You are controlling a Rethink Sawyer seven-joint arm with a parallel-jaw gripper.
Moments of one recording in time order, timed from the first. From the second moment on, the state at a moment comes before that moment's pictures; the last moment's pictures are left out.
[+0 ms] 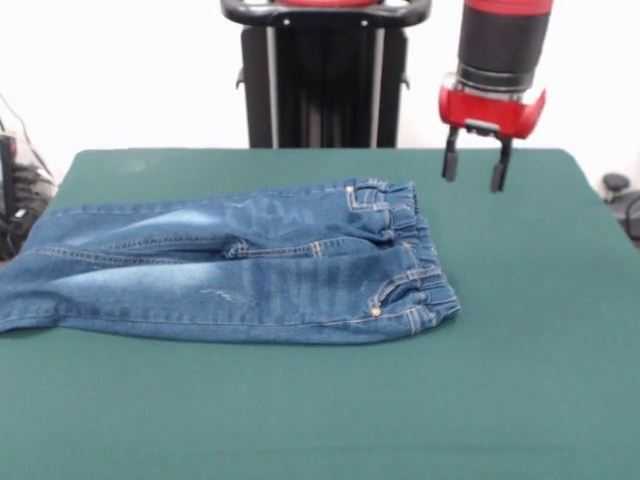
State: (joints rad) arm -0.03 -0.72 0.12 1.85 -0.34 0.40 2.59
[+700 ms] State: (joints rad) arm 0.16 -0.59 -0.08 1.75 -0.42 0.40 2.59
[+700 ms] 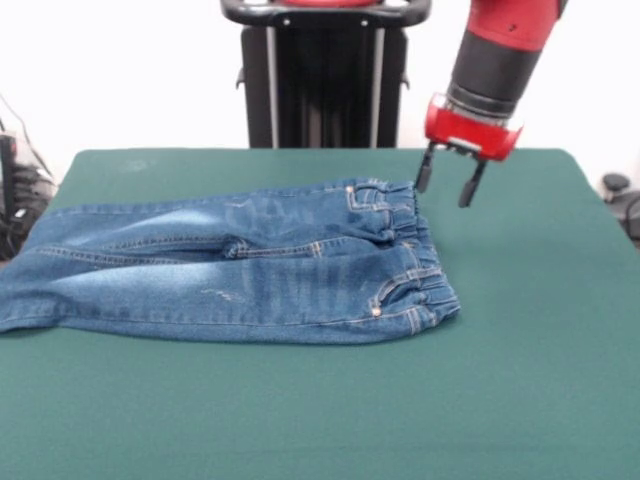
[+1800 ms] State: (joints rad) arm 0.19 -0.37 -0.23 1.59 -0.44 0.36 2.59
